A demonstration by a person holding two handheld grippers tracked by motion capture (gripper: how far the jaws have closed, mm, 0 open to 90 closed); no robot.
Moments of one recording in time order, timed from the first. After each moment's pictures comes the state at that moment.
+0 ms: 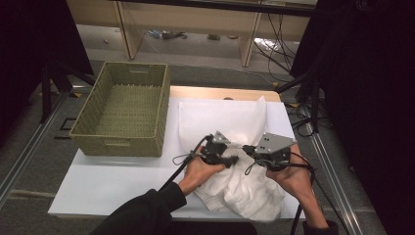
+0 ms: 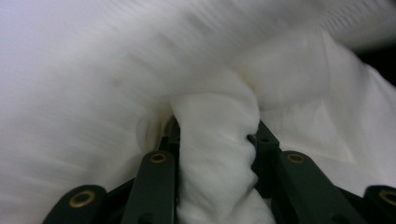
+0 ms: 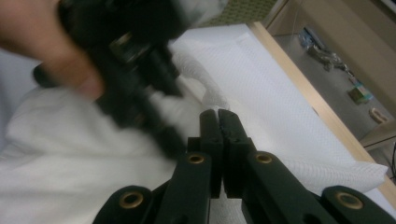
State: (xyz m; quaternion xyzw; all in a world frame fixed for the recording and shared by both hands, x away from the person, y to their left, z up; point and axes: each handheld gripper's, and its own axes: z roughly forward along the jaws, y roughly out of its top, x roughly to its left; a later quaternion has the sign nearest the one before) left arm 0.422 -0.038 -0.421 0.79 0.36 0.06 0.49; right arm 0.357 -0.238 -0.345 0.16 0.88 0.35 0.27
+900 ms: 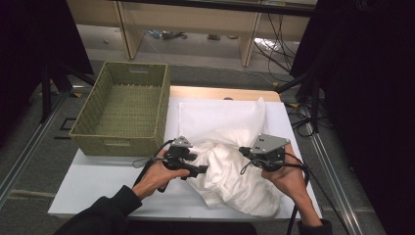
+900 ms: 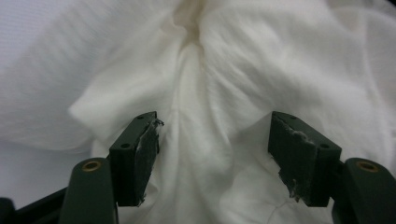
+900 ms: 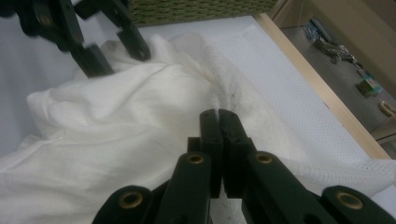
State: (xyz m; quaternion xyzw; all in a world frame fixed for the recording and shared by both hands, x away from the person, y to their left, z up) left arm 0.402 0.037 -0.458 0.82 0.33 0.01 0.46; right arm 0.363 -0.230 -0.358 0.17 0.89 0.34 0.25
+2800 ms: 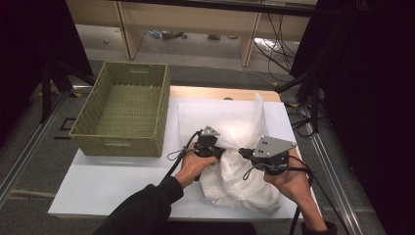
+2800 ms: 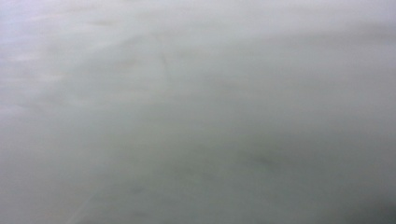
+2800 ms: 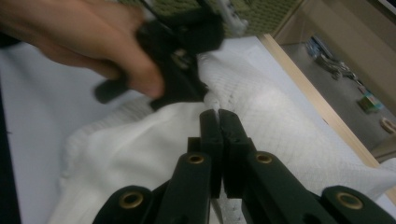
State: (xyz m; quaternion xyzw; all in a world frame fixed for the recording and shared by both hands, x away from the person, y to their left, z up) left arm 0.453 -0.027 -0.464 0.76 0.41 0.03 0.50; right arm 0.344 -0.228 -0.340 0.15 0.88 0.37 0.25
